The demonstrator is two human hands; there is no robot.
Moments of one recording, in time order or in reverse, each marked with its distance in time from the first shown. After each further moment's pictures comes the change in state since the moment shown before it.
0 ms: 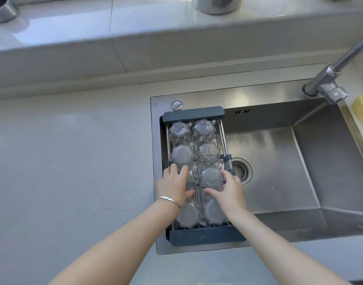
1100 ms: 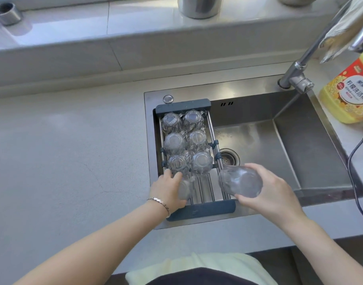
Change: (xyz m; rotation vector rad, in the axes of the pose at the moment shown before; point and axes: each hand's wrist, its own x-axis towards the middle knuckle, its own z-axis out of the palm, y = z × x) left_hand -0.064 -0.003 0.013 0.020 -0.076 0.124; right_hand -0.105 0.015 -0.110 -0.333 0.104 -0.229
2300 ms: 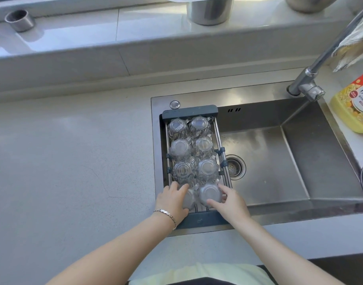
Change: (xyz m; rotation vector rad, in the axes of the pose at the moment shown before) left_hand 0.002 -0.003 0.013 -0.005 -0.072 -0.026; right_hand 0.044 -0.002 0.113 0.272 -0.240 0.220
